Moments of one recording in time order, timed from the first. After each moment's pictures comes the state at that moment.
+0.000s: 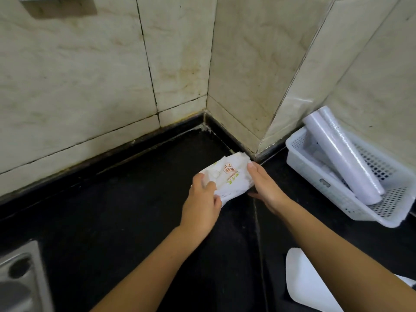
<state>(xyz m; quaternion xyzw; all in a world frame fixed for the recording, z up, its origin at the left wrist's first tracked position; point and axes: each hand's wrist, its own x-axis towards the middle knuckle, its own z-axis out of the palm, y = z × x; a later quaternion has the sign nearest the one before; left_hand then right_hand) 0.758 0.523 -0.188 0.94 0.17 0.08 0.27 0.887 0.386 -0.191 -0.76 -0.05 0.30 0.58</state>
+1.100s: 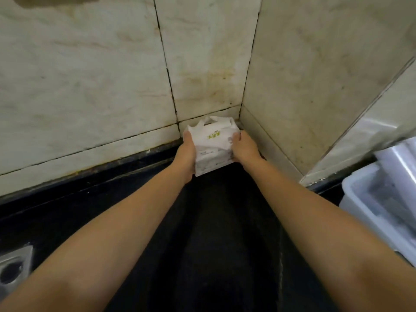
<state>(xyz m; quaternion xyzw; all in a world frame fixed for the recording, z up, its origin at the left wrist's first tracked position) 0.907 0.648 -0.174 0.48 0.46 0.16 0.73 1.029 0.572 -0.214 -0.84 -0.14 0.23 0.47</state>
